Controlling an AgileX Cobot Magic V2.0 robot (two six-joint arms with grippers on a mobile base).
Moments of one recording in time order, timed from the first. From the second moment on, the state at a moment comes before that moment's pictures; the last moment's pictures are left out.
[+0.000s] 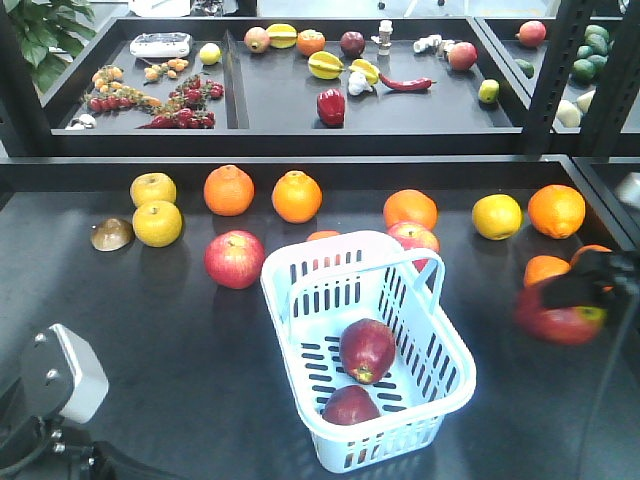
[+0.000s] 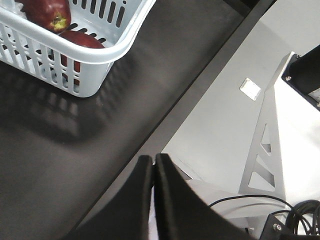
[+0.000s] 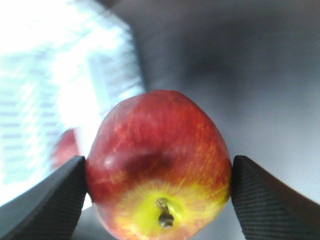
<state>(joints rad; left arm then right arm) -0.46 0.91 -0.51 -0.88 0.76 0.78 -0.30 1.55 -1.02 0.67 1.01 -0.65</state>
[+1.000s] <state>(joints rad) -0.46 0.91 -0.51 -0.88 0.76 0.78 0.21 1.50 -1.02 0.73 0.76 -0.70</state>
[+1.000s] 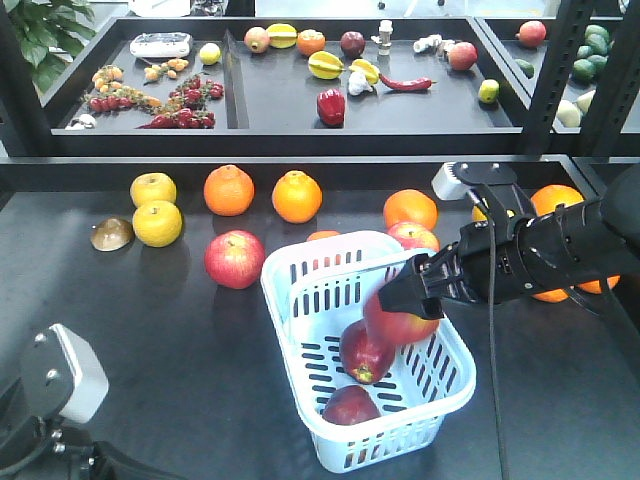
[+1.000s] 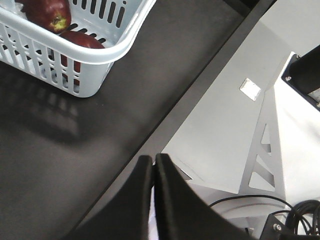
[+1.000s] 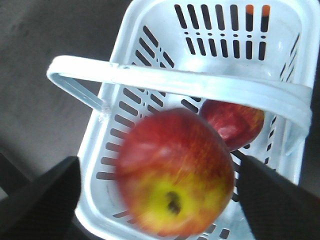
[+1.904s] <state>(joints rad) -0.46 0.91 -0.51 -0.88 0.76 0.78 0.21 1.11 -0.94 0.67 0.95 -0.78</state>
